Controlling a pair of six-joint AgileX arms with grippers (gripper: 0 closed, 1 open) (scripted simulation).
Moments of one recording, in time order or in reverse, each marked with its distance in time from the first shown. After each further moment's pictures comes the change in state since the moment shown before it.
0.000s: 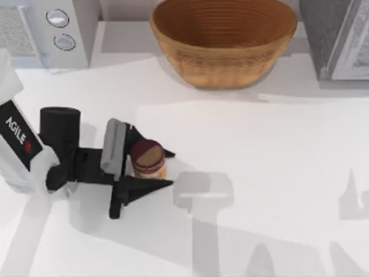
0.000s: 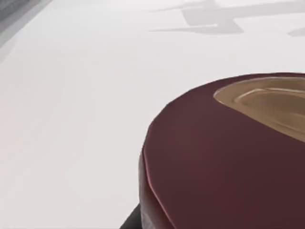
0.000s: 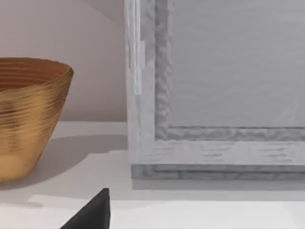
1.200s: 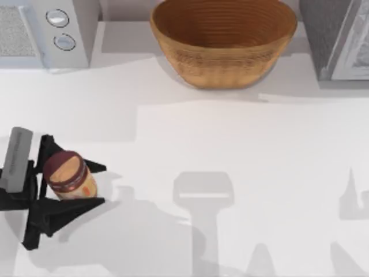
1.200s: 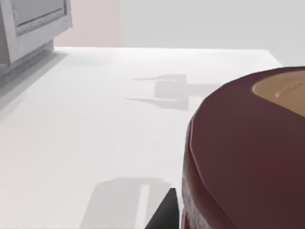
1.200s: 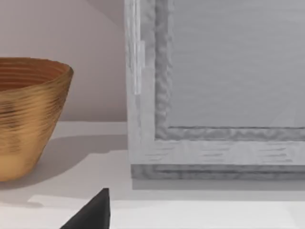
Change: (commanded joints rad) left arm 0.306 -0.252 0.039 -2.114 0.141 1.775; right arm 0.000 0.000 0.000 0.000 0.000 0.000
